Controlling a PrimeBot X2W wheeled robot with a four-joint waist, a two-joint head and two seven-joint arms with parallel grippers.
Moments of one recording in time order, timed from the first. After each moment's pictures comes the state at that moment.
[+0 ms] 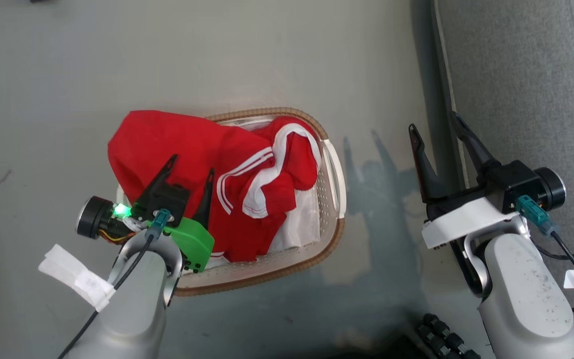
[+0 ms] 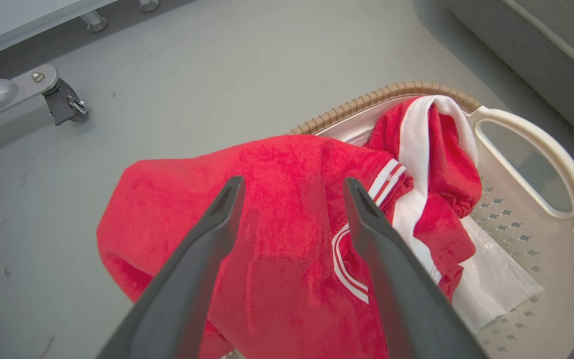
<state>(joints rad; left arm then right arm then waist) -0.53 0.09 -0.31 0.72 0.02 -0.09 -0.26 -0.39 -0.05 0.10 0.23 0.07 0.13 -0.26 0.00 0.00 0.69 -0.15</state>
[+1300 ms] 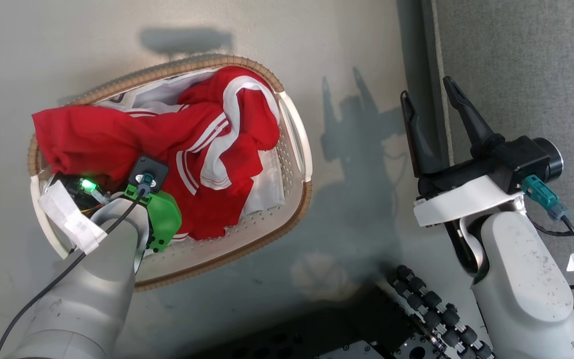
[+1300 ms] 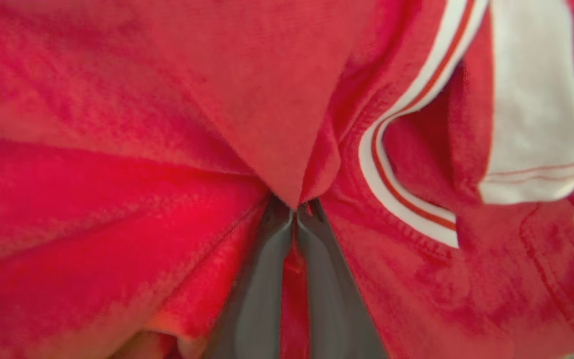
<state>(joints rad) -0.85 0.12 -0.44 1.26 0.07 -0.04 -0.26 -0.45 -0.05 0.13 0.16 0.13 0.13 -0.26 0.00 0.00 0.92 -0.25</state>
